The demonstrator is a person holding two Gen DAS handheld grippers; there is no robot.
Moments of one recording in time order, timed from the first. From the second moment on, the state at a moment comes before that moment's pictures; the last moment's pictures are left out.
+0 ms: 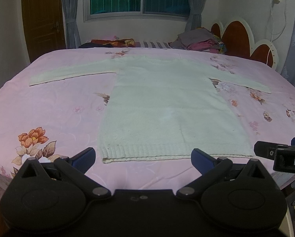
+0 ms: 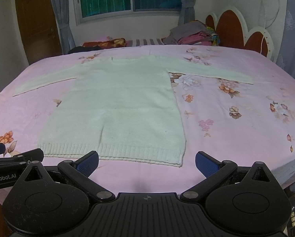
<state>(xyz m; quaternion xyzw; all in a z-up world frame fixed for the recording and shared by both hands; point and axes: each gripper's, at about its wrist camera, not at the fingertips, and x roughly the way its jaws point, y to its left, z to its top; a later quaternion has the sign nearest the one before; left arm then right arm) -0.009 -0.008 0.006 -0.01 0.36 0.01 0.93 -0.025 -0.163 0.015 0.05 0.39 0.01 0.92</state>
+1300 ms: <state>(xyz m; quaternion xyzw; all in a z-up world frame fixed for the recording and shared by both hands) -0.010 -0.005 0.009 -0.01 0.35 0.01 0.94 -0.029 -0.163 0.019 0.06 0.38 0.00 0.92</state>
